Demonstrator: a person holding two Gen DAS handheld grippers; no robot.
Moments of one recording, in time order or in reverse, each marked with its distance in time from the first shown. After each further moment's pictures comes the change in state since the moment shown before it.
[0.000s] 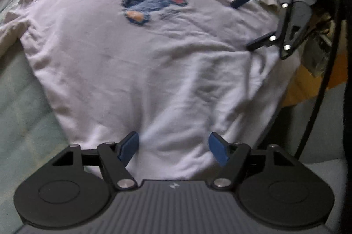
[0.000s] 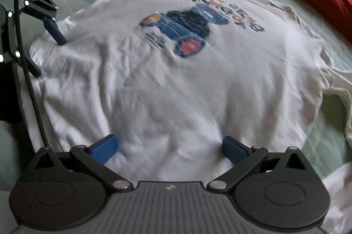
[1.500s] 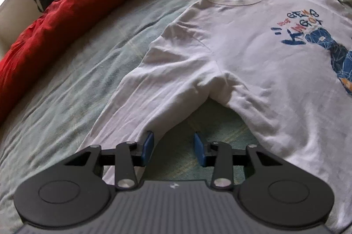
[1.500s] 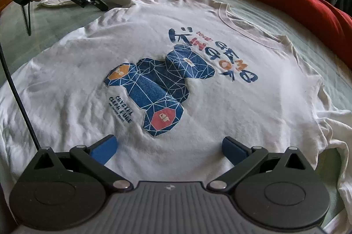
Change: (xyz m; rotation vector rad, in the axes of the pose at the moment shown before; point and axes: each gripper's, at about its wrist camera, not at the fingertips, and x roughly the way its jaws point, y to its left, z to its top) left arm 0.004 0.176 0.055 0.000 -0.126 0.477; right arm 0.031 -0.025 0.066 0.005 -0.094 -0.054
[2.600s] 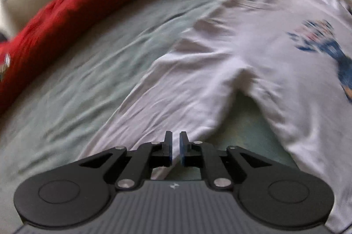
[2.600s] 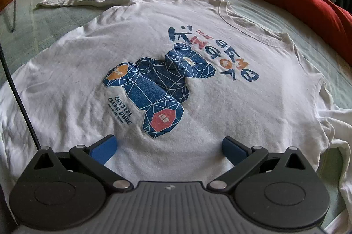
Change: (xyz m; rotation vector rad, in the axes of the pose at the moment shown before) left arm -0.019 0.038 -0.011 -0.188 0.090 0.037; right arm 0.002 0.000 0.002 0.004 0.012 0.005
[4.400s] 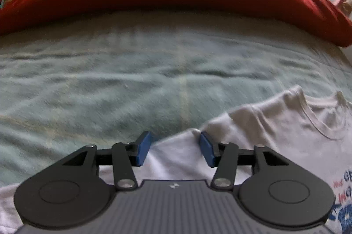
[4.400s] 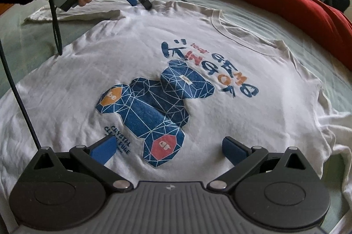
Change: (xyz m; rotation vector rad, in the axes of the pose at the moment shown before) left arm 0.092 0.018 0.106 -0.462 -0.091 -0.070; right arm 0.011 0.006 0.015 0.058 -0.056 -0.041
